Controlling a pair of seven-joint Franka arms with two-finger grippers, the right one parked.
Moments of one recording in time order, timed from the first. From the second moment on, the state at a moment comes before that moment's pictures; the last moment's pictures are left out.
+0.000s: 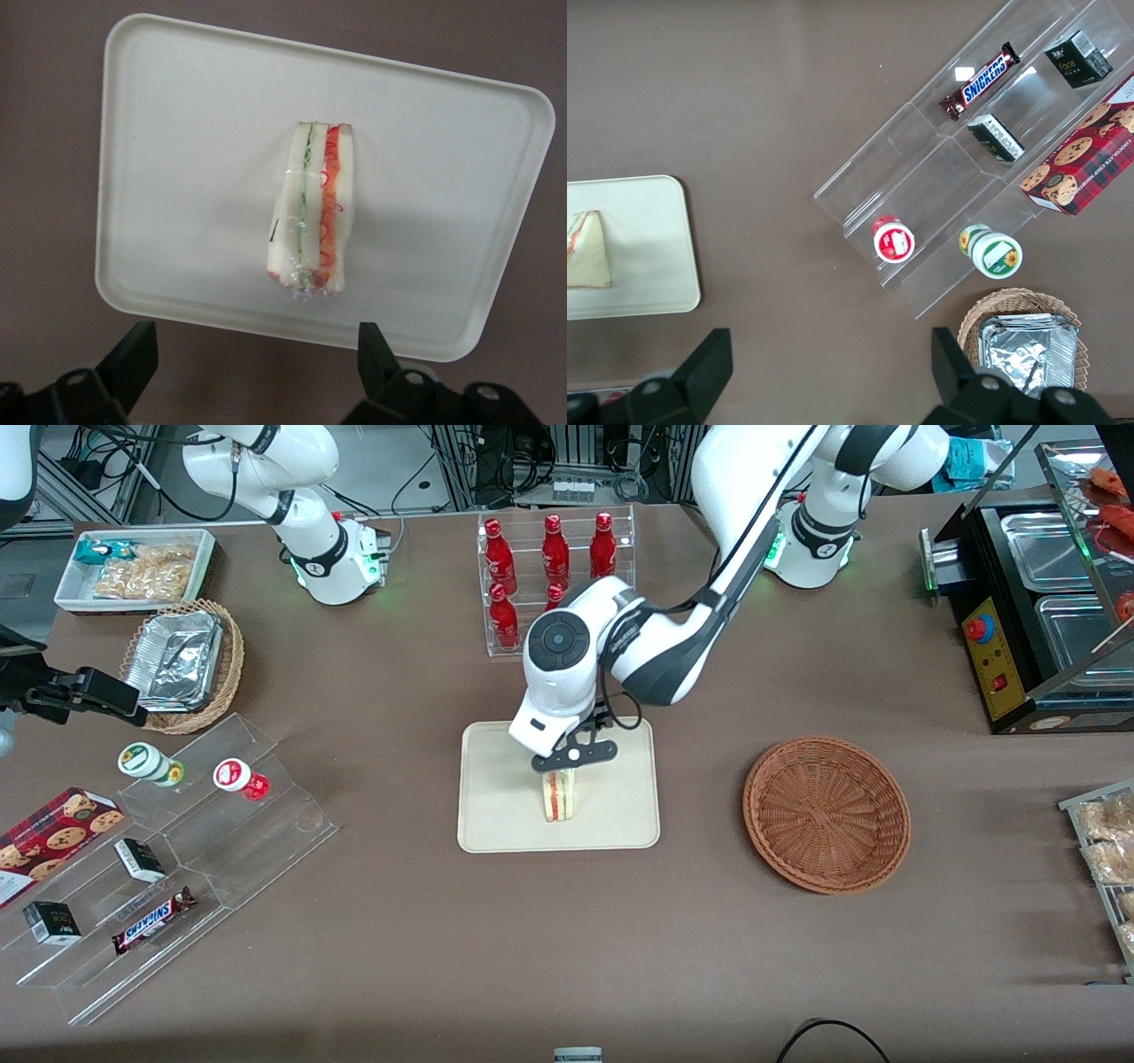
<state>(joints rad) -0.78 0.62 -0.03 -1.35 -0.05 1.92 -0.98</state>
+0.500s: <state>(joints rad) -0.65 0.51 0.05 -1.38 -0.05 1.71 -0.92</state>
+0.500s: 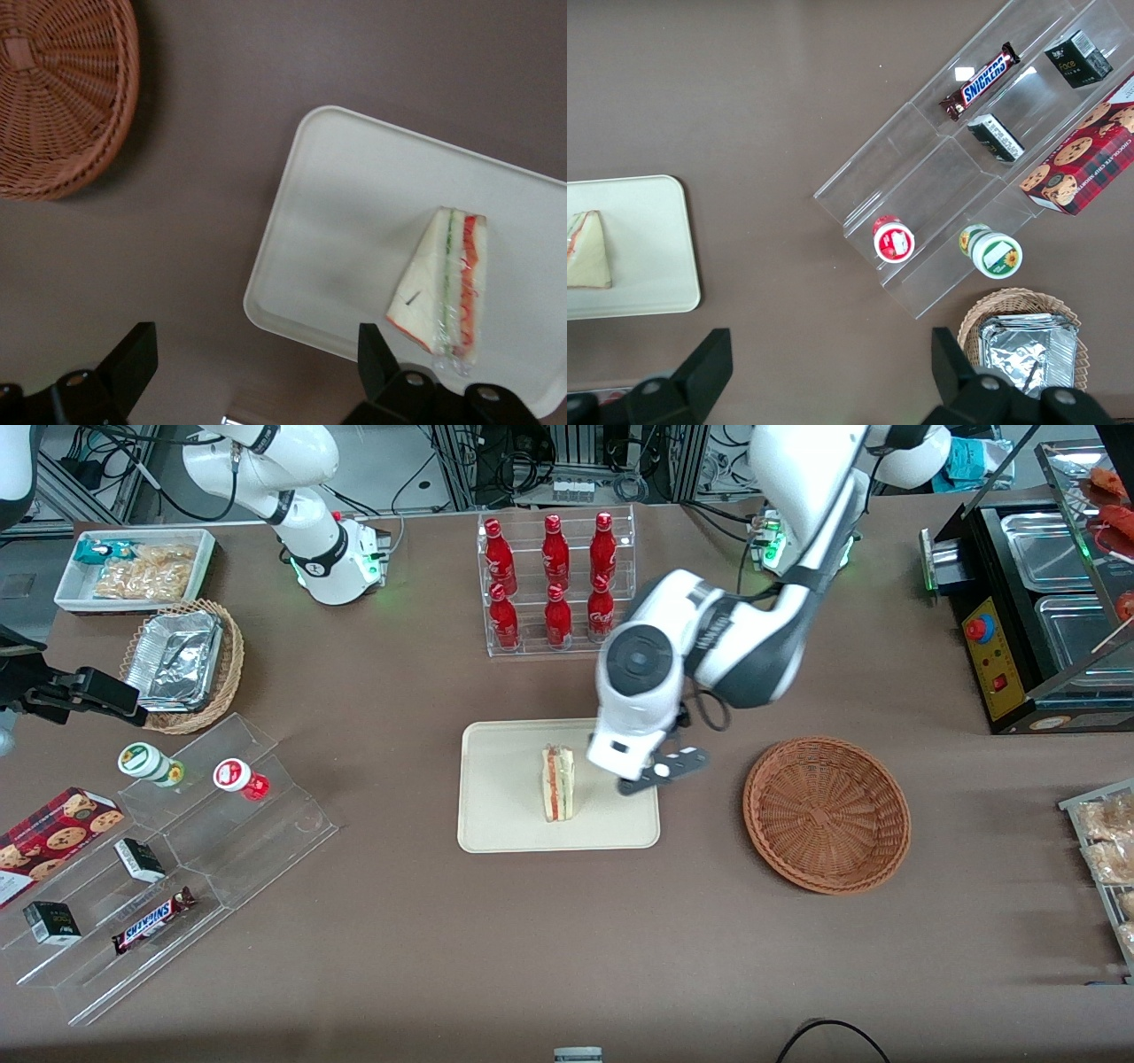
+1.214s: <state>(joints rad) -0.37 0.17 0.06 -1.72 -0.05 1.65 -0.42</state>
